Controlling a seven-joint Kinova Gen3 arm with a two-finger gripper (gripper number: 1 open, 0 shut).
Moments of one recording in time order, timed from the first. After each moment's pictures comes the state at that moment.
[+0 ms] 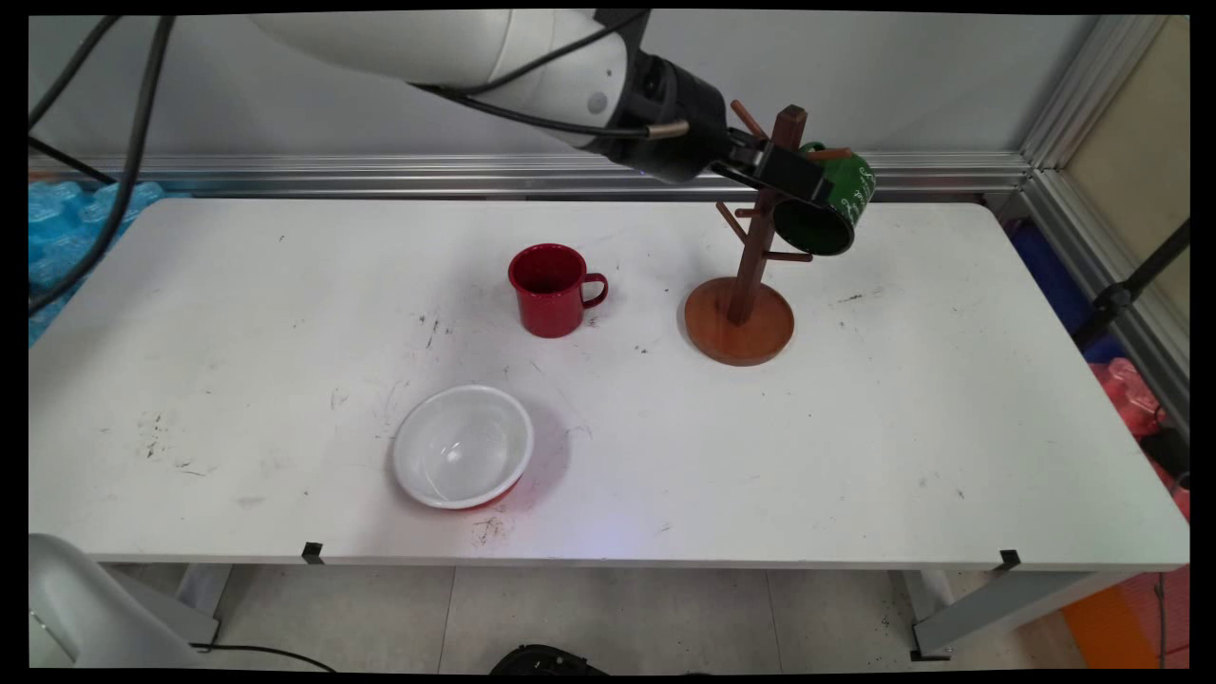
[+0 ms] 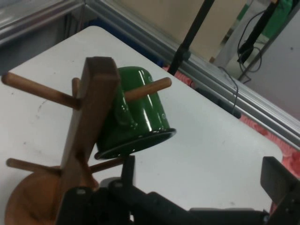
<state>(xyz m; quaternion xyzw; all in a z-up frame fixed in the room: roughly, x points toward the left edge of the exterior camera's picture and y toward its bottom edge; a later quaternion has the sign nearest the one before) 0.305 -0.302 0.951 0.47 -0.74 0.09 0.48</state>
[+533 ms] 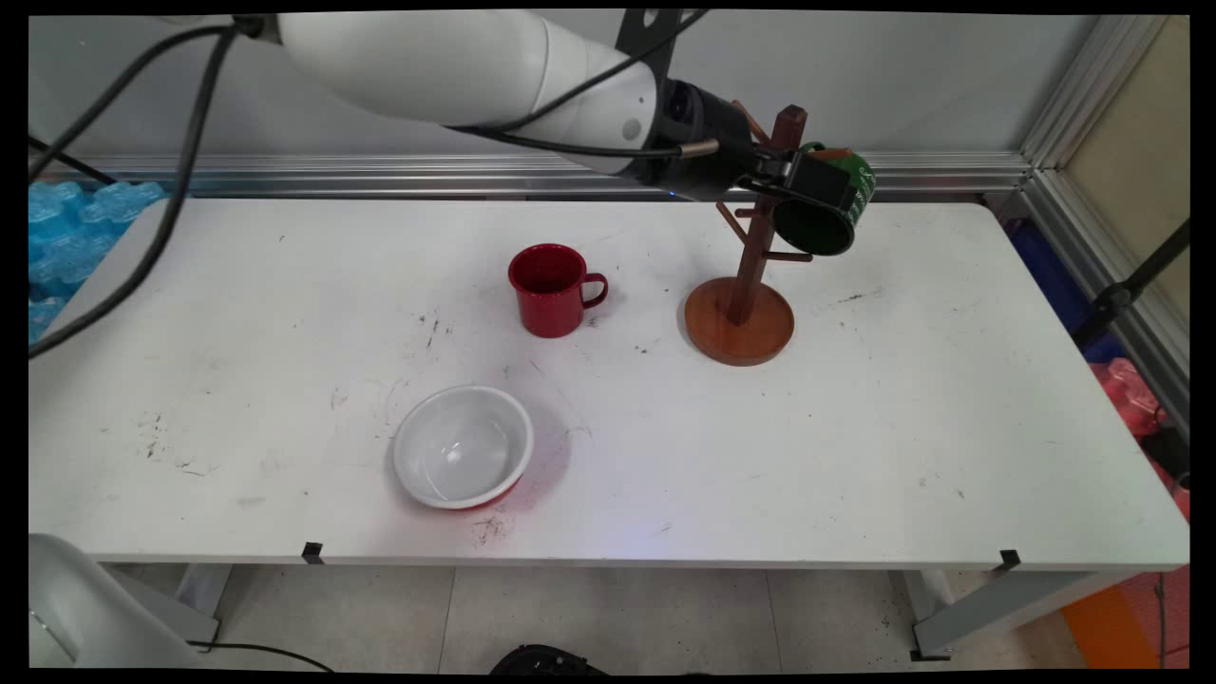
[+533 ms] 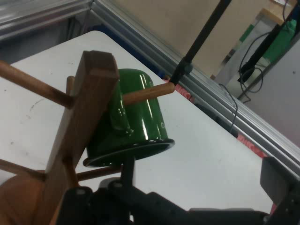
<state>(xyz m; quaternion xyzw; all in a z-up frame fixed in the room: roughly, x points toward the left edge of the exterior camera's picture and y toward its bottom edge) 0.285 -0.305 0.930 0.50 -0.70 0.08 0.50</state>
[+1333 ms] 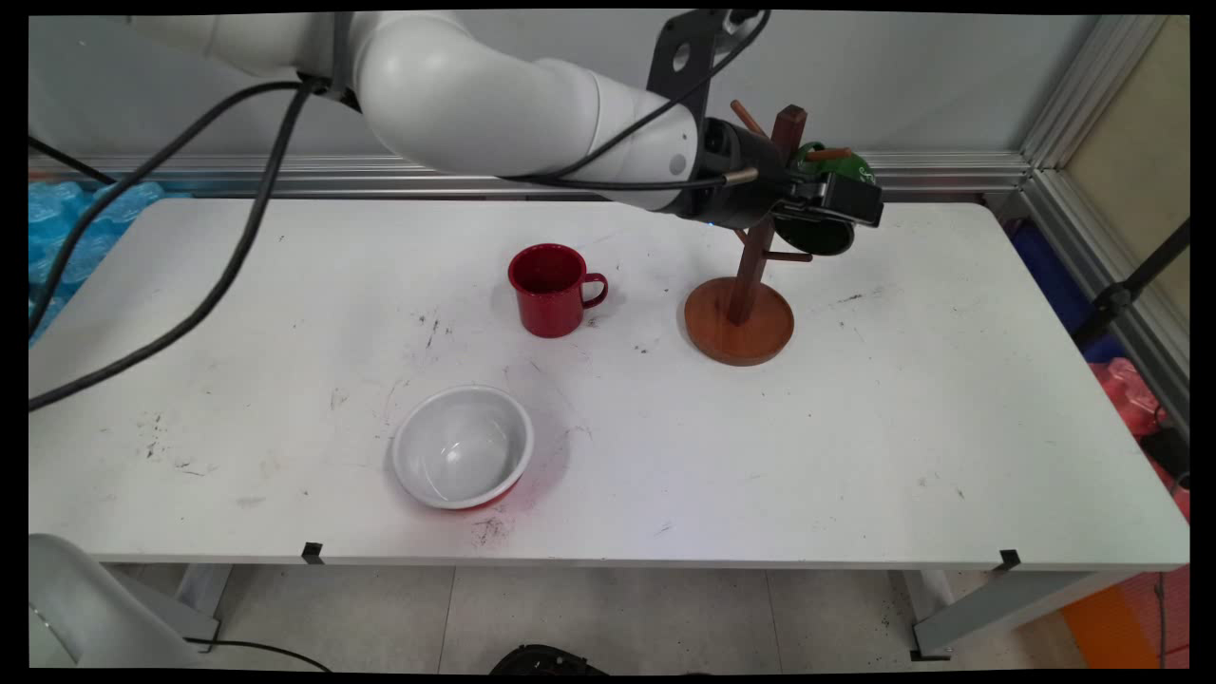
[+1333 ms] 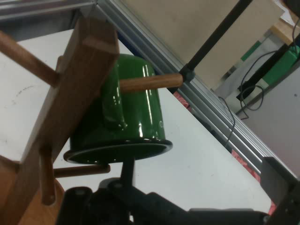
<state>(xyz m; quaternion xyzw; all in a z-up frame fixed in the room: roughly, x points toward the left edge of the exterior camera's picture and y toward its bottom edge) 0.256 -0.311 0.902 0.55 -0.66 0.06 0.51</state>
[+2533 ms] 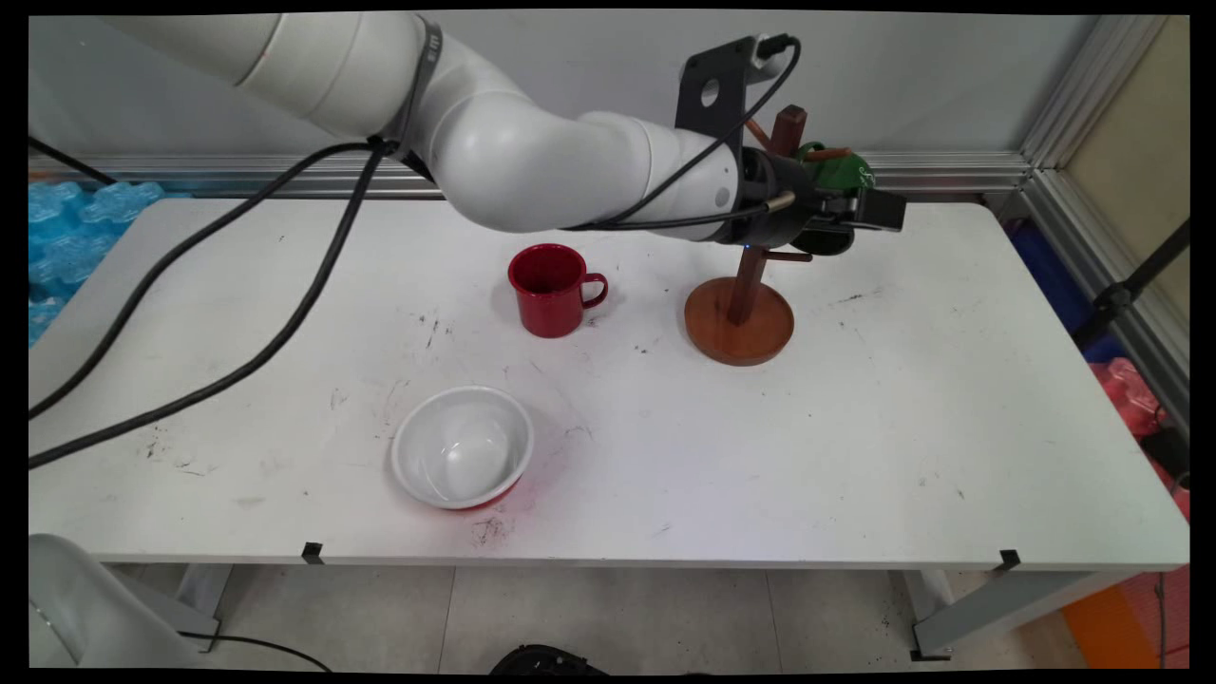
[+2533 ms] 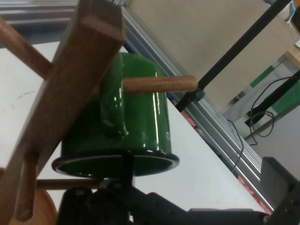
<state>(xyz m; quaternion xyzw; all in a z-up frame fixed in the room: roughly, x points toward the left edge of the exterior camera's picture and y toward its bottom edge) 0.225 -0.316 0.875 0.57 -0.63 0.08 0.52</state>
